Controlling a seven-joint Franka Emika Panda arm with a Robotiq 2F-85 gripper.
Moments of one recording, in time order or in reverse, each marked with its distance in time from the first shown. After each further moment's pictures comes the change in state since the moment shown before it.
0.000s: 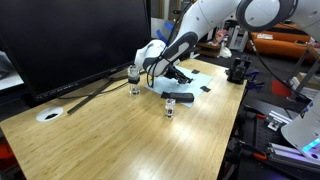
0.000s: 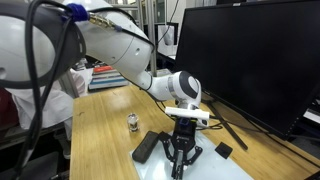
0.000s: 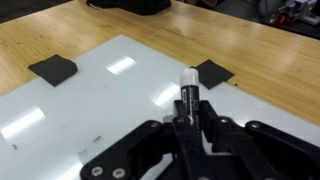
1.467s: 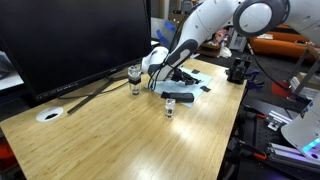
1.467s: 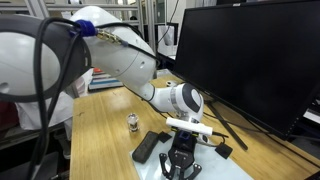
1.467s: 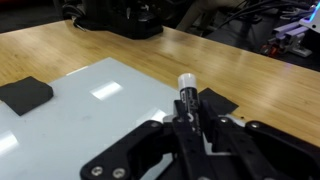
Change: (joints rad) arm -0.030 0.048 -0.016 -0.014 -0.014 -0.085 -0.043
